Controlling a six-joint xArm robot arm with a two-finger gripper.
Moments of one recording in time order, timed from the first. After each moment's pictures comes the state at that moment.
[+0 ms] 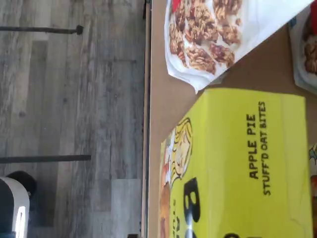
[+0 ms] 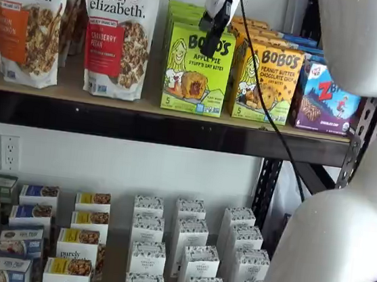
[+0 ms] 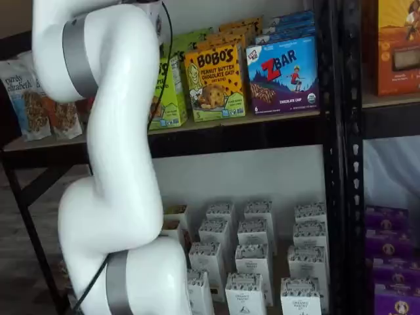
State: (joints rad) arm 0.23 -0.03 -1.70 0.23 1.61 -1.30
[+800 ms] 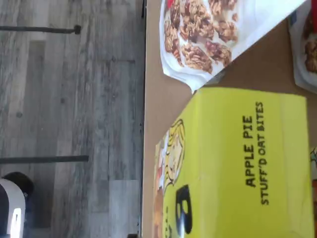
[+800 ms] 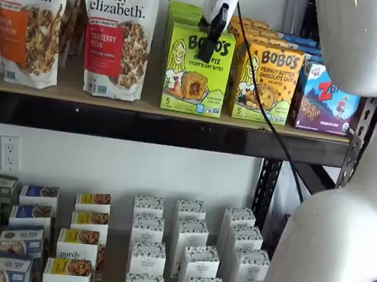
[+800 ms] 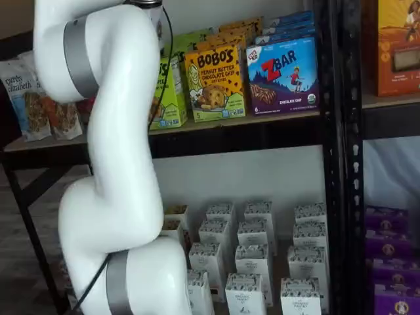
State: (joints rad) arm 0.24 -0.02 -1.68 0.23 1.58 -1.30
